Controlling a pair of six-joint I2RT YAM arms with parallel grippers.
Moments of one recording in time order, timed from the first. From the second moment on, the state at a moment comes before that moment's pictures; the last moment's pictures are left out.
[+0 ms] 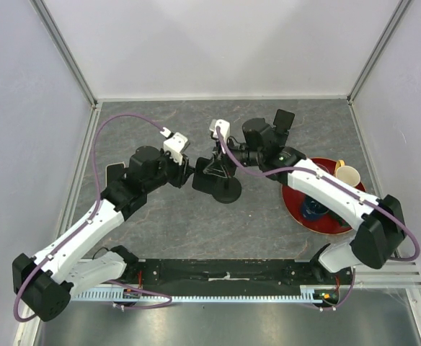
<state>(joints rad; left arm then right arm) -0.62 1.00 0.84 -0.25 0.10 0.00 0.74 1.43 1.19 -0.20 -0.55 -0.11</state>
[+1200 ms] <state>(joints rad) -0.59 1.32 0.91 -0.09 0.36 0.16 0.72 0.83 1.15 -0.56 -0.23 0.12</state>
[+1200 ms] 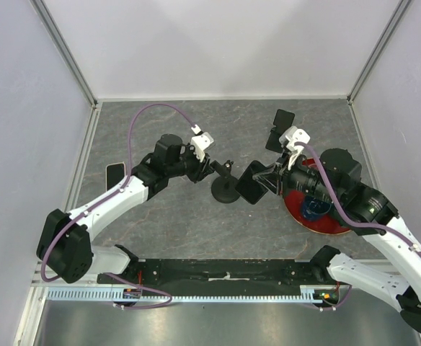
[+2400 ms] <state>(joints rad) -0.59 1.29 0.77 0.15 0.37 0.19 0.72 0.88 1.12 -0.51 -0.30 0.10</state>
